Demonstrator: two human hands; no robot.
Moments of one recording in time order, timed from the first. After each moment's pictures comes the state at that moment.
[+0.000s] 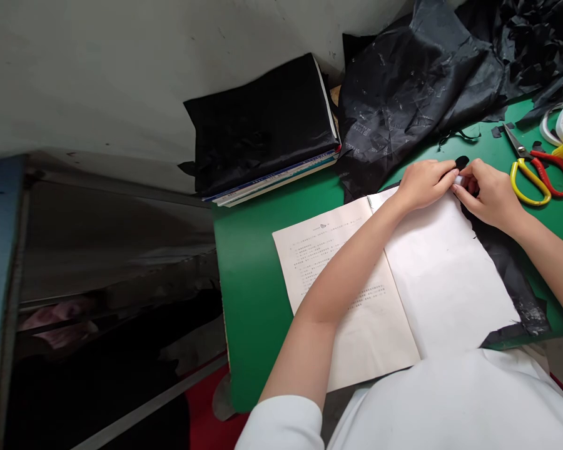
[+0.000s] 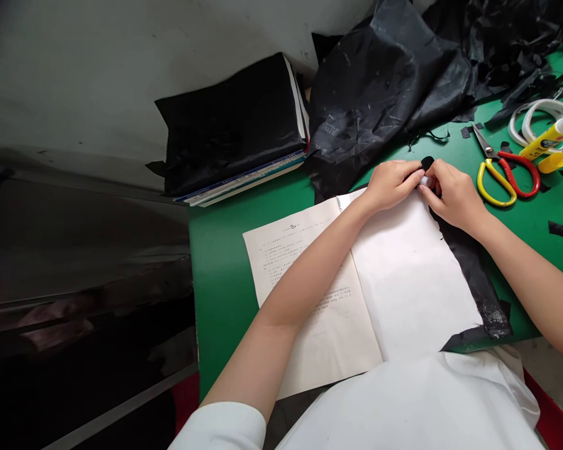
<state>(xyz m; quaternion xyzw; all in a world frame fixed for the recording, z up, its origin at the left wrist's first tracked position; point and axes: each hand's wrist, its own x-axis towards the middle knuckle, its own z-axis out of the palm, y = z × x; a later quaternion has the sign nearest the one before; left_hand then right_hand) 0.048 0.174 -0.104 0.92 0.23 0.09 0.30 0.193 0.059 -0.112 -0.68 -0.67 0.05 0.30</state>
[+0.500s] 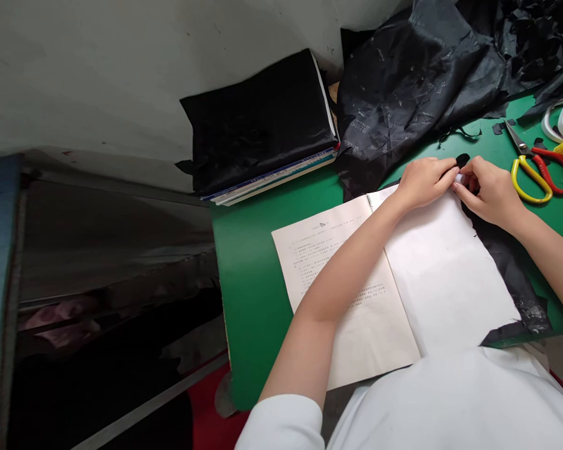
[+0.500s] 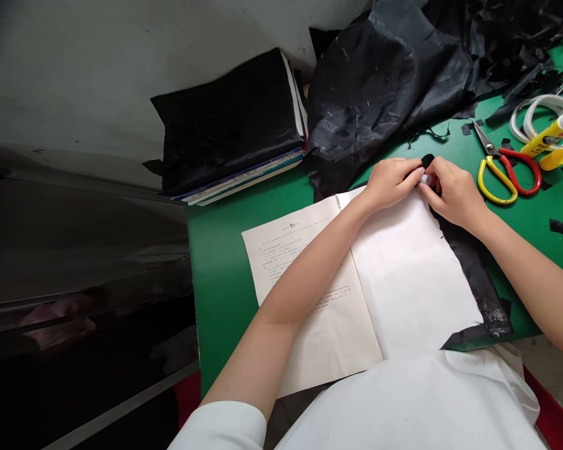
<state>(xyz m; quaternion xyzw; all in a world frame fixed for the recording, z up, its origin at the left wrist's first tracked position) 0.048 0.173 -0.103 0.92 0.24 0.09 0.29 0.193 0.059 -0.116 -0.68 -0.67 0.05 0.30</state>
